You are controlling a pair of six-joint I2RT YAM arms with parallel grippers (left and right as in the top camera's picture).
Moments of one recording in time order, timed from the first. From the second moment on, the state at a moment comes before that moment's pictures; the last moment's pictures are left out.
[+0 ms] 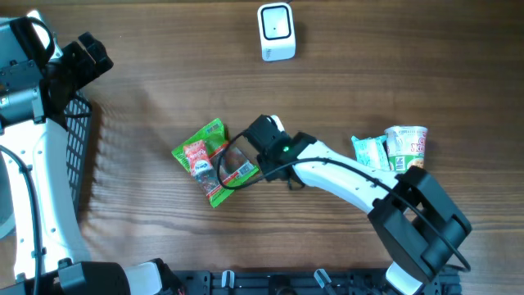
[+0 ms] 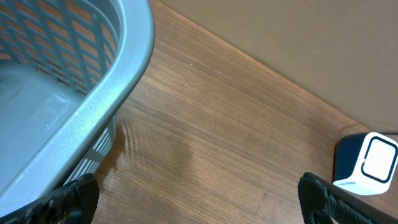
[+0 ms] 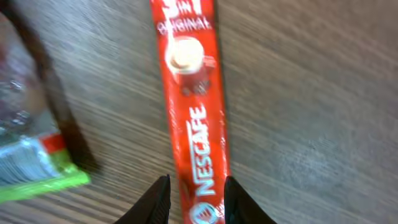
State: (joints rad) left arm 0.31 1.49 1.51 -0.77 0.09 -0.28; right arm 0.80 1.83 1.10 -0.56 0.20 0.34
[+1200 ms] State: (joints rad) left arm 0.31 1.49 1.51 -0.77 0.09 -0.28; right arm 0.41 1.78 1.08 -0.49 -0.77 0.15
